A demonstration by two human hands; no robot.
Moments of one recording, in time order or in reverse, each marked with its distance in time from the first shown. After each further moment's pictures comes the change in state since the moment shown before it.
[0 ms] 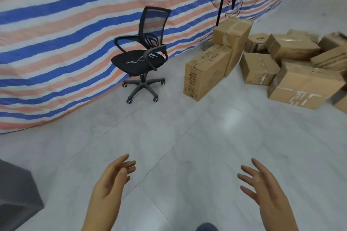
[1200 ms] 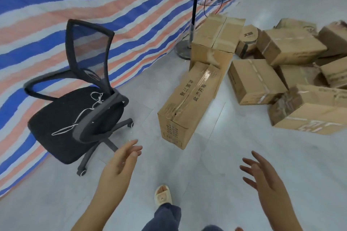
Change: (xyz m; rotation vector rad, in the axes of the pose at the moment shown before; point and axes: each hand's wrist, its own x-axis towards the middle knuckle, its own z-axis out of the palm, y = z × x) left_hand 0.730 0.067 0.381 0.313 -0.306 -0.039; right_hand 0.744 -0.051 0.105 -0.146 0.215 0.146
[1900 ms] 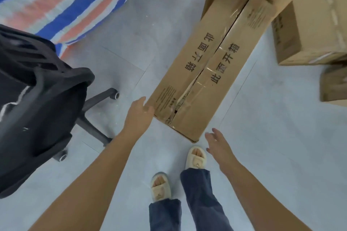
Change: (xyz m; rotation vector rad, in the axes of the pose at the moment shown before) left_hand 0.443 -0.185 0.200 0.373 -0.199 -0.361; right_hand 0.377 0.174 0.230 -0.213 -0.339 0.749
